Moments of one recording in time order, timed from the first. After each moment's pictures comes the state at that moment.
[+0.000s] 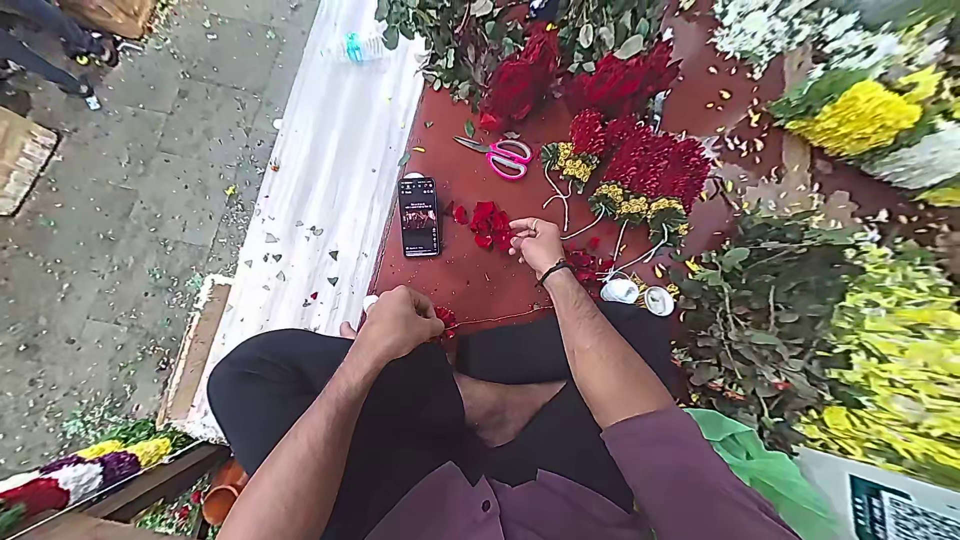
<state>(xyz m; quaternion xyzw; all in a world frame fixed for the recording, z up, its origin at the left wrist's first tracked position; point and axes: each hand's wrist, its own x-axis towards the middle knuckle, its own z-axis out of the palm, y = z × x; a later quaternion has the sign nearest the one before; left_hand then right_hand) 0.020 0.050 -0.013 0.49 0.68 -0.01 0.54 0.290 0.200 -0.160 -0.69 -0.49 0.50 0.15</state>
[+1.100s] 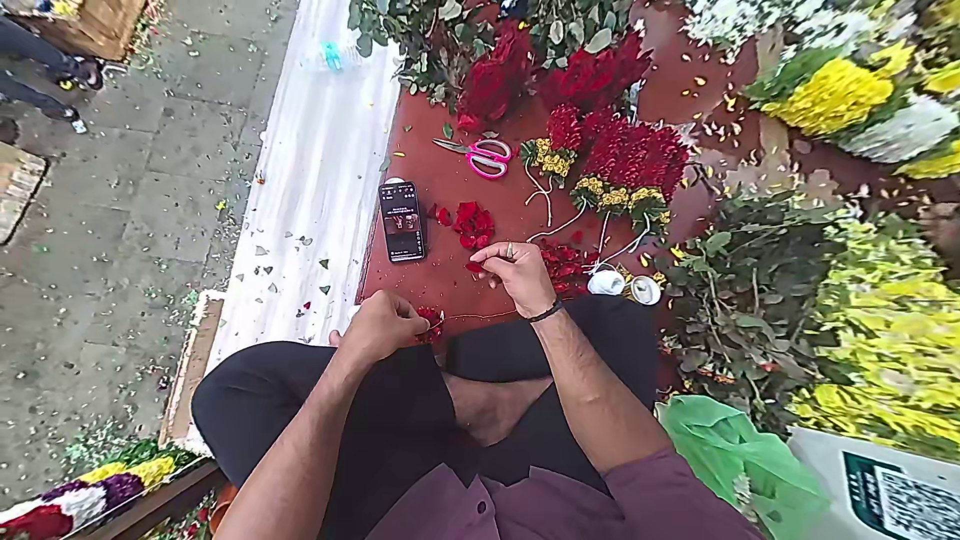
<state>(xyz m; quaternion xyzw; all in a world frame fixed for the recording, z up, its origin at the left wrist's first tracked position) 0.018 0.050 -0.023 0.46 0.70 0.00 0.55 0.271 0.132 -0.079 -0.52 -0.48 0.63 0.32</state>
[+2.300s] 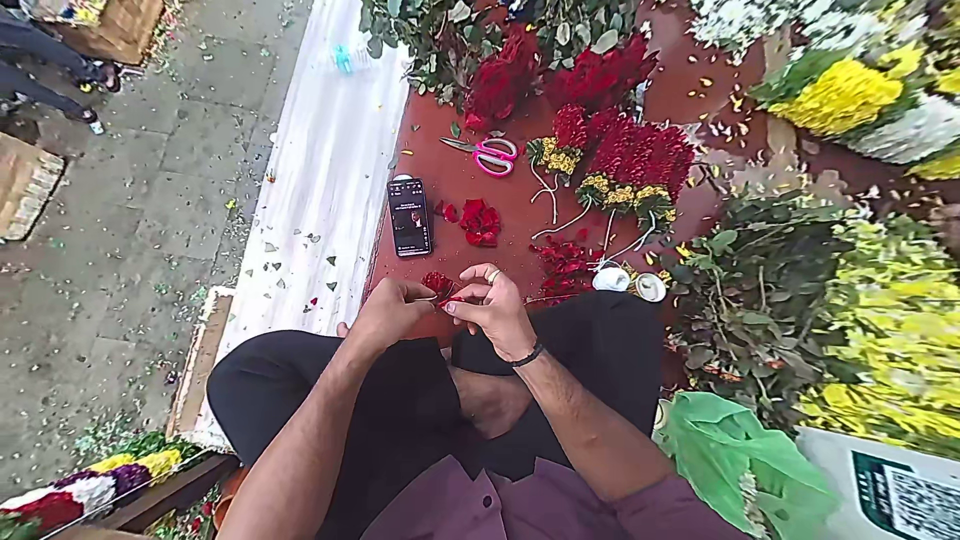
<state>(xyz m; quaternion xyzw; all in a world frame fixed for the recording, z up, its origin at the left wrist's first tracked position) 0.022 0.046 -0.015 0.45 0.65 0.16 0.58 0.230 0.059 -0.039 -0.51 -0.38 0.71 0.31</state>
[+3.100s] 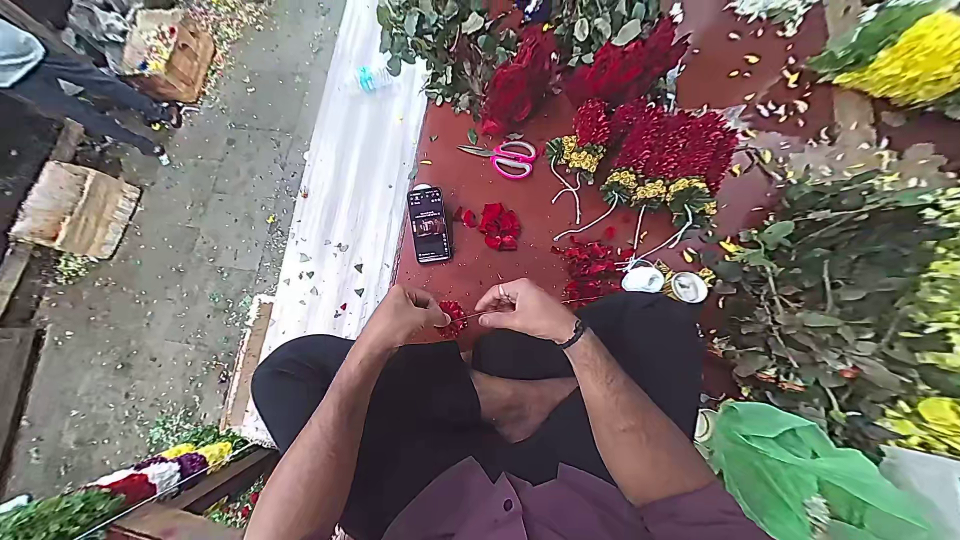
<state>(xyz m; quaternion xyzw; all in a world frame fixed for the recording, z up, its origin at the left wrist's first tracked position) 0.009 0.051 -0.010 0.41 0.66 0.12 0.61 0.273 0.094 -0.071 -0.38 -0.64 0.66 0.10</state>
